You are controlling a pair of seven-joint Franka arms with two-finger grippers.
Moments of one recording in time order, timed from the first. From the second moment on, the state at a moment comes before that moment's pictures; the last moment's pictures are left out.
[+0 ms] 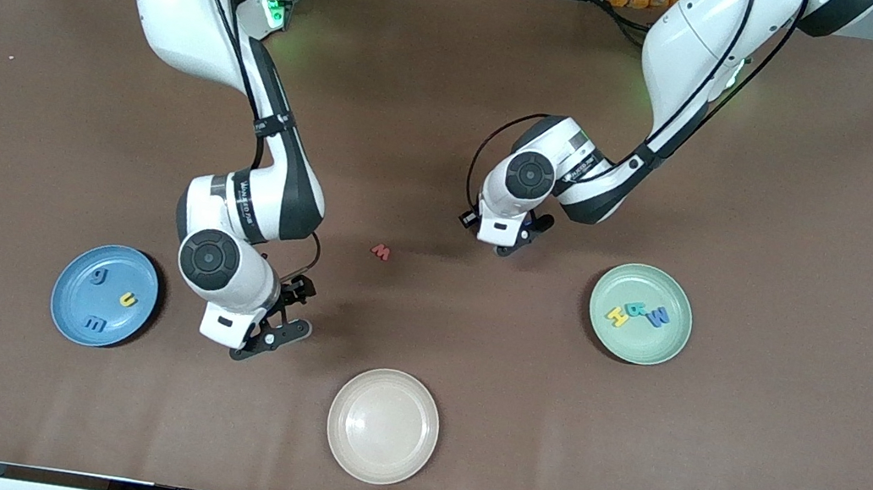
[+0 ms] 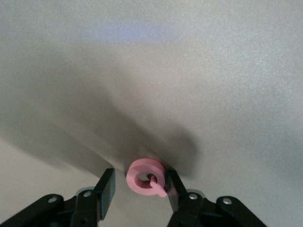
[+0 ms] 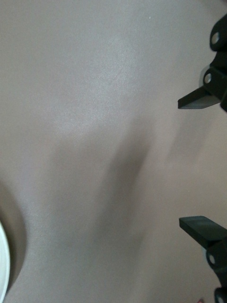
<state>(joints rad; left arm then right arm) -0.34 0.67 -0.46 -1.91 0.04 2.43 -1.47 0.53 0.82 -0.23 -1.30 0.18 2.05 -0.24</state>
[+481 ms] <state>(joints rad) -0.34 0.67 -0.46 -1.90 0.04 2.43 -1.47 0.53 0.82 -0.23 -1.30 0.18 2.05 -0.24</state>
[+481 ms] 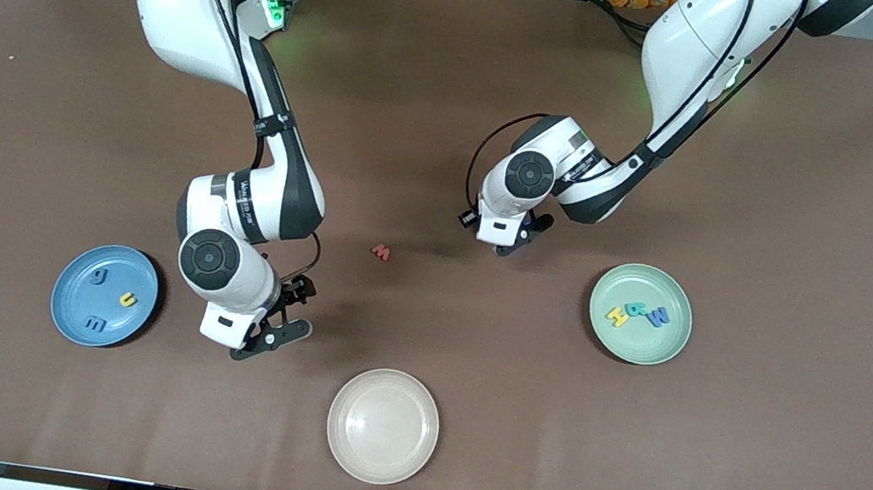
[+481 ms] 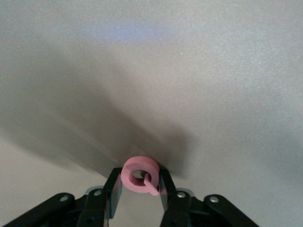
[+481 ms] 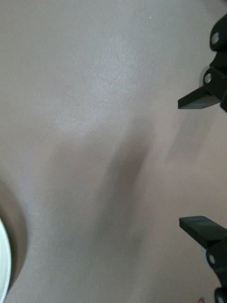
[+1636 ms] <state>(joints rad) -0.30 0.64 -0.45 -1.81 0.04 2.27 -1.42 0.65 0.82 -0.23 -1.31 0.18 2.06 -0.30</state>
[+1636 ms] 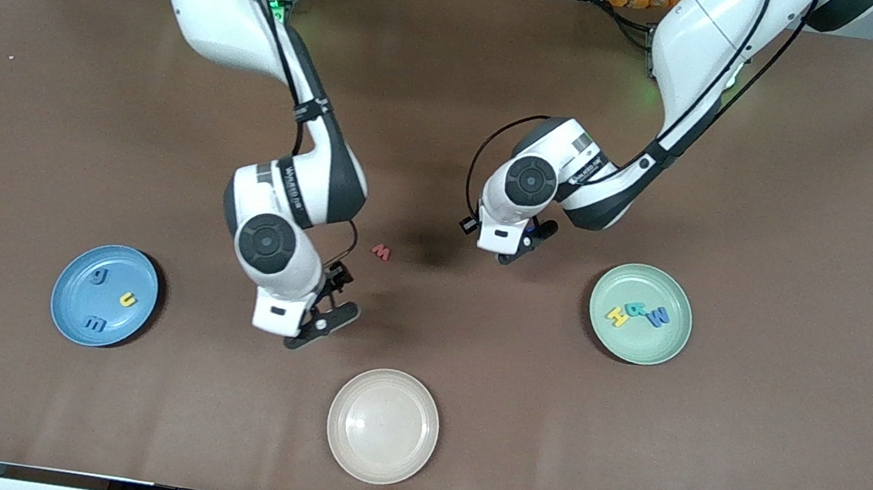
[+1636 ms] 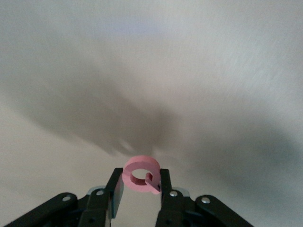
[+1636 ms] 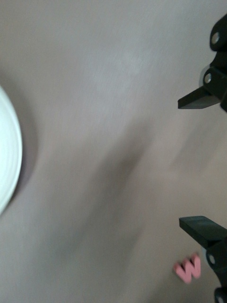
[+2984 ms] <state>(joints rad) 0.14 0.59 -0.45 -1.82 0.14 2.05 -0.74 0.86 0.74 -0.23 -1.65 0.18 2.33 -0.52</state>
